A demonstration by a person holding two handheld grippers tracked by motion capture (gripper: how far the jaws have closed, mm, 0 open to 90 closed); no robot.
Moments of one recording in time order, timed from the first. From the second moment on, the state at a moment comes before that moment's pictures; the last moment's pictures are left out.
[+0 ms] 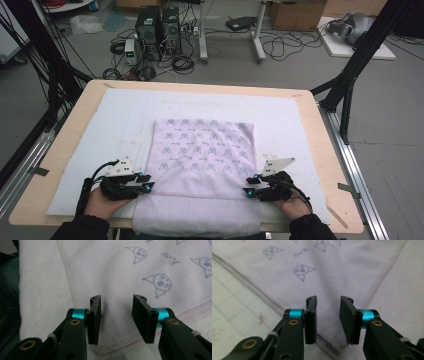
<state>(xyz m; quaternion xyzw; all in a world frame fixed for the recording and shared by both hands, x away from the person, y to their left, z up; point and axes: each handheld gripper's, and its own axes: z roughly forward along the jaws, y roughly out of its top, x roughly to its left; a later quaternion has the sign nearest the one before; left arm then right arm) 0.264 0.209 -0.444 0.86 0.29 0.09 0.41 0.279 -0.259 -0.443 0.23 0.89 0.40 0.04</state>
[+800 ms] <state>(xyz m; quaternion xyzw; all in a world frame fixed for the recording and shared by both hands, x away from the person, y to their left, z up) 0.259 0.213 -0.428 0.84 0.29 0.11 0.44 0.279 -0.264 -0.423 0.23 0.87 0.43 0.03</state>
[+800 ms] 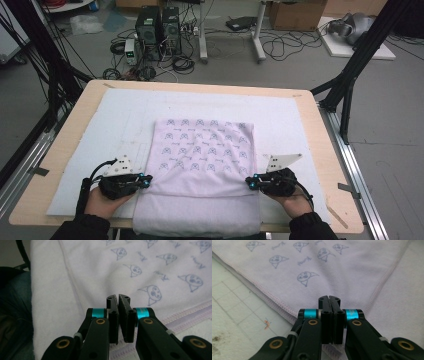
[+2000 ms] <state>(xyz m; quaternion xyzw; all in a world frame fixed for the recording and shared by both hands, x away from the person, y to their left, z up) 0.227 0.209 -0.442 0.87 0.26 0.07 0.42 0.263 -0.247 -0.442 0.20 0.89 0.40 0.02</state>
